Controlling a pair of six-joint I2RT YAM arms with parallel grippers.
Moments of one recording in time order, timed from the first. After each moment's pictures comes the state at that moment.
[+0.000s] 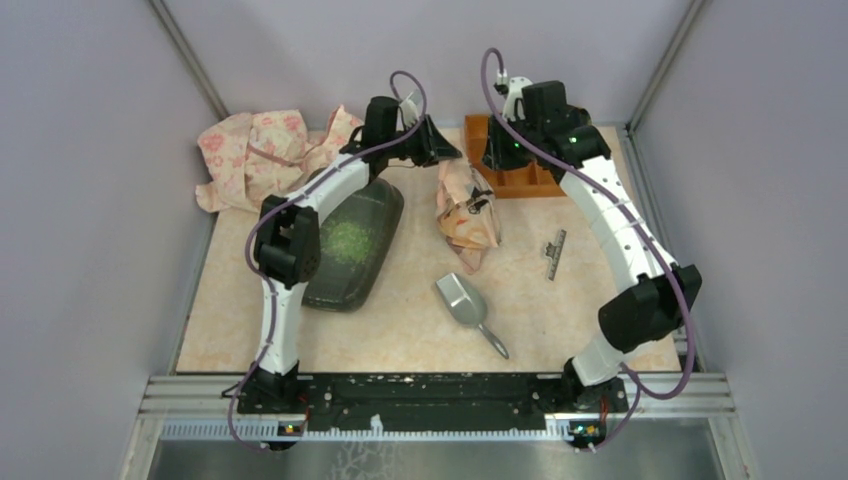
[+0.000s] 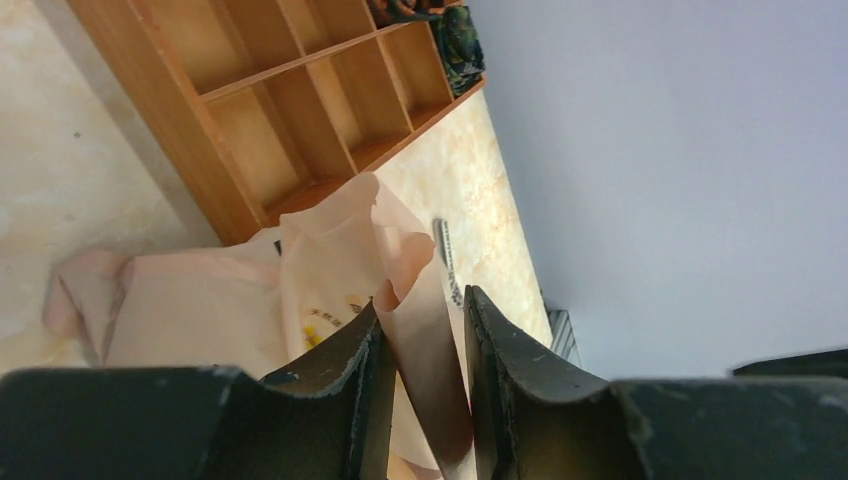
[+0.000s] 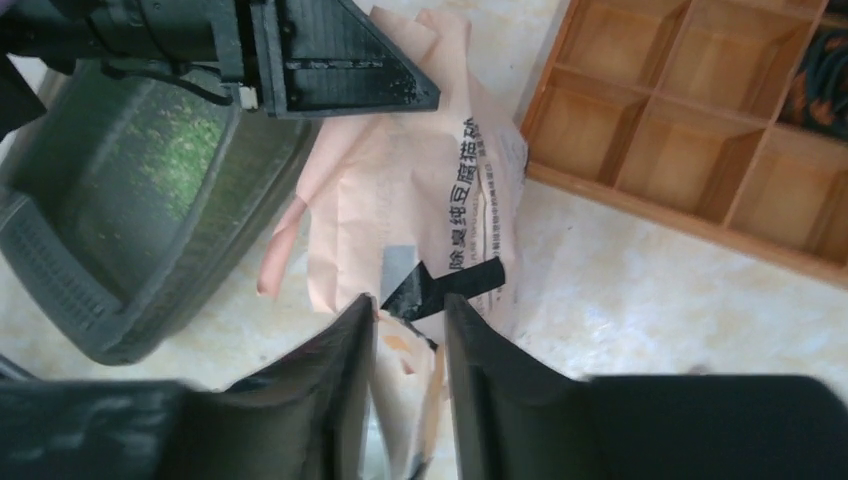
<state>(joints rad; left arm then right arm) -0.44 2.22 1.88 -0.03 0.64 -0.78 0.36 1.60 1.75 -0.79 -0.18 0.11</state>
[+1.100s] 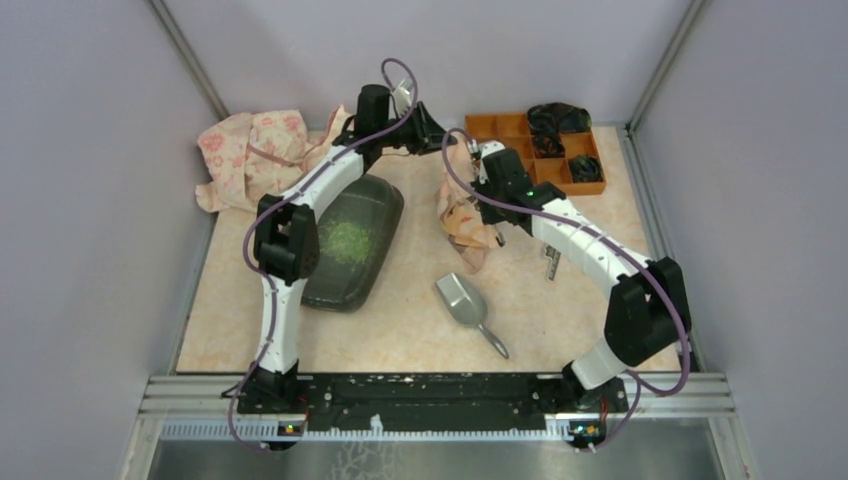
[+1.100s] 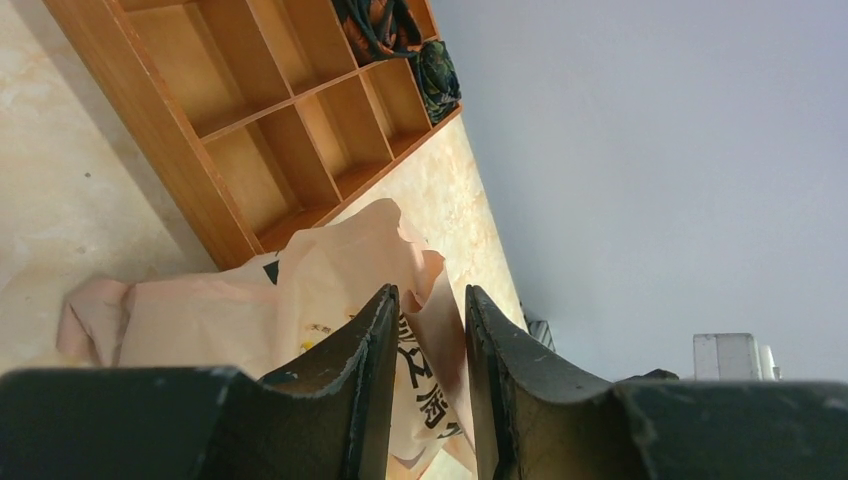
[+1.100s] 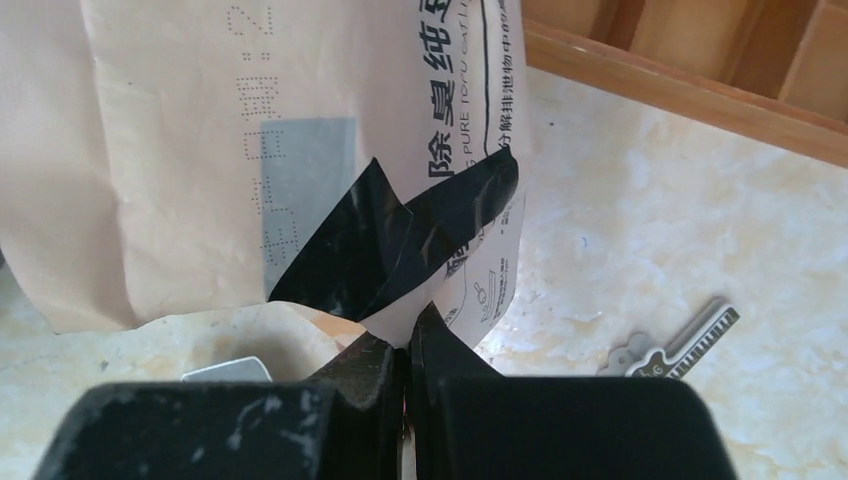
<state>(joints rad) -0.41 2.25 2.00 -0.06 0.68 -0.82 0.50 1.53 1.24 -0.50 0.11 0.12</state>
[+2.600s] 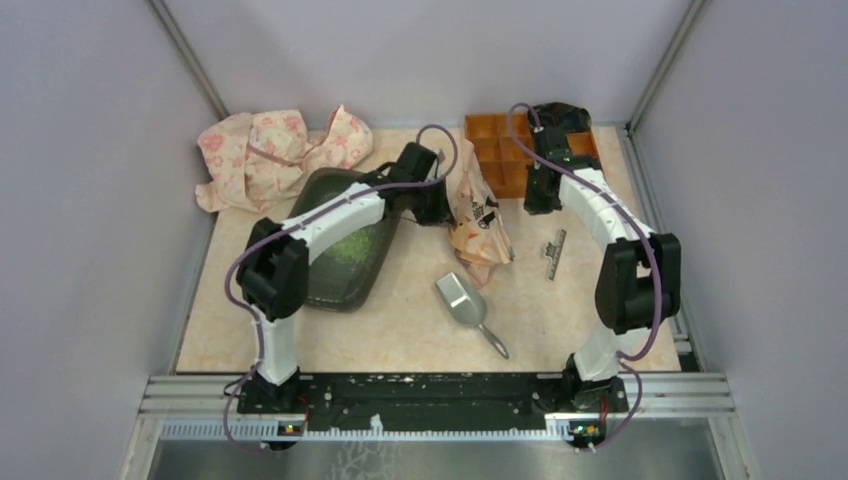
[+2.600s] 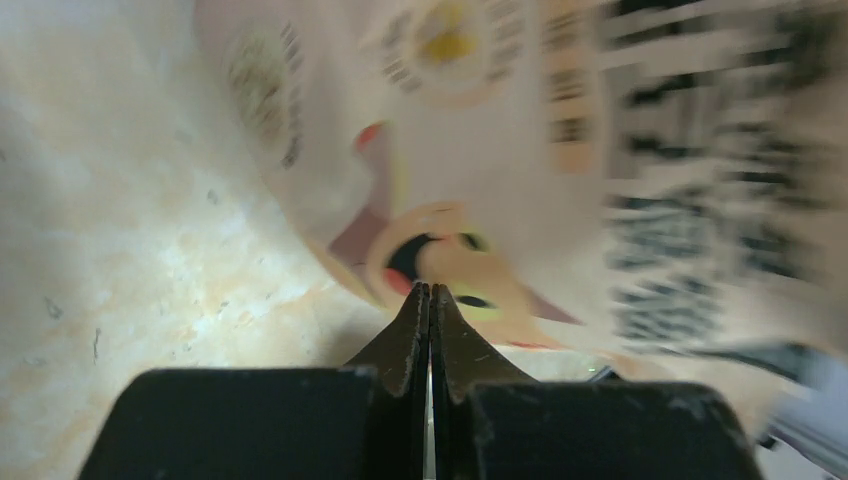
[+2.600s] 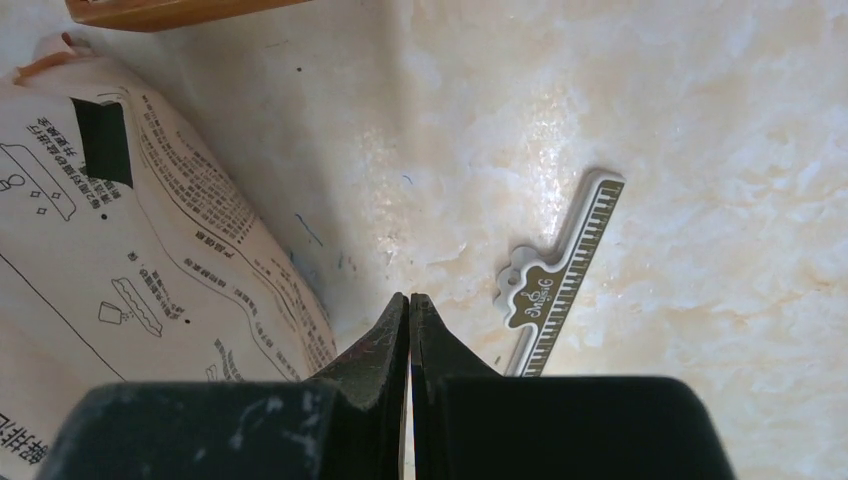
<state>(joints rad) -0.65 1.92 1.61 -0.44 0.24 -0.66 0.19 1.68 1.40 -0.76 0.10 0.29</state>
